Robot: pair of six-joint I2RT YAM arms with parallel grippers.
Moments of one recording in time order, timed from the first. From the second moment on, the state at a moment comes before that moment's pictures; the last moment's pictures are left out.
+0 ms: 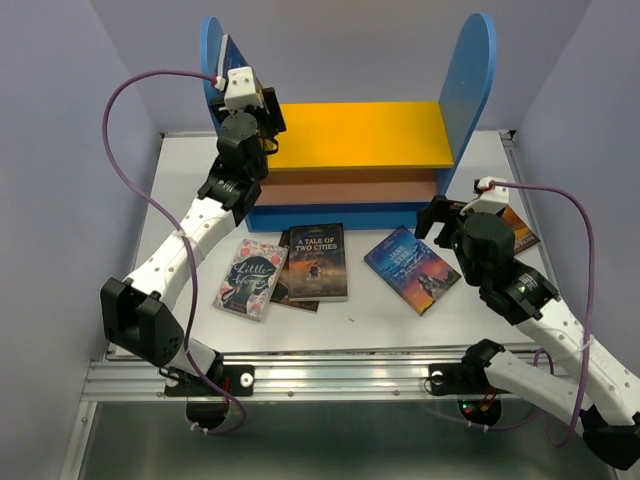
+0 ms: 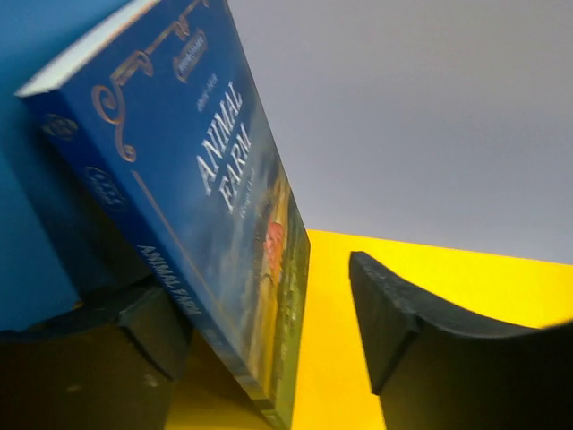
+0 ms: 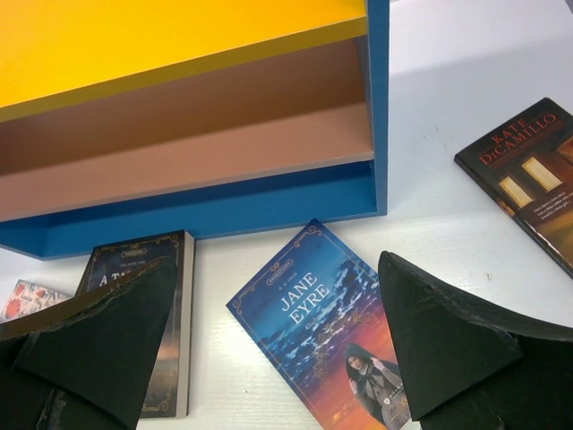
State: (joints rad) left arm -0.46 1.46 1.40 0.21 -0.57 -0.10; right arm 0.64 0.78 0.90 -0.39 0.60 0.42
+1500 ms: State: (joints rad) left arm -0.58 0.84 0.80 -0.27 -0.12 -0.60; right arm 0.64 1.10 0.83 -0.29 0.21 0.51
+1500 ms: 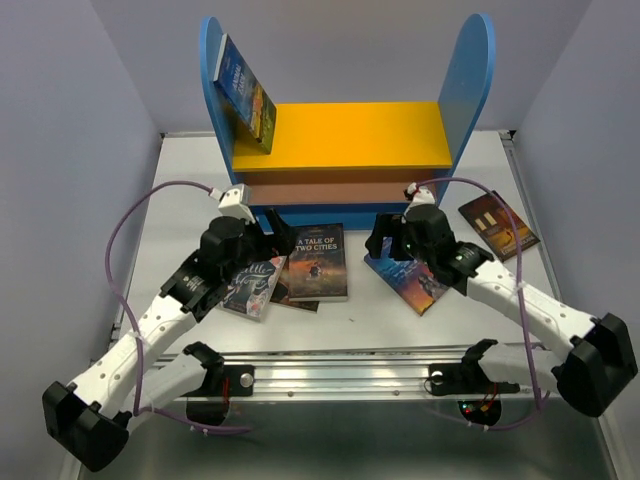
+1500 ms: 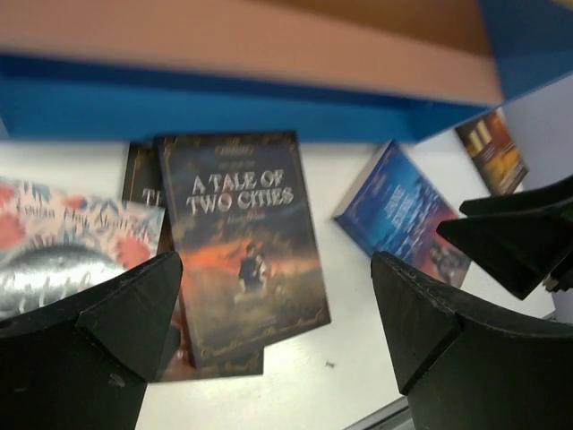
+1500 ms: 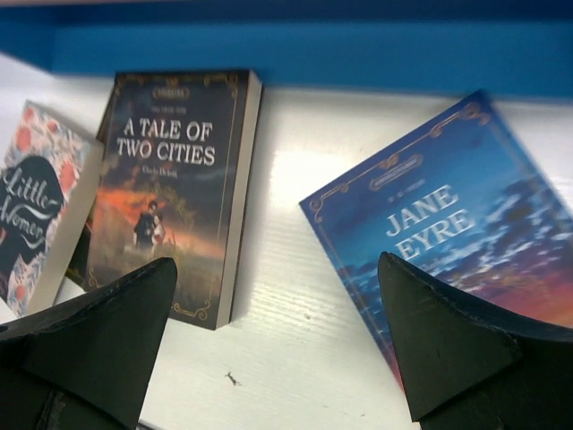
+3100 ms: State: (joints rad) left arm -0.57 1.31 0.51 0.09 -0.01 -0.80; right arm 0.63 1.84 1.01 0.25 -0.11 0.72
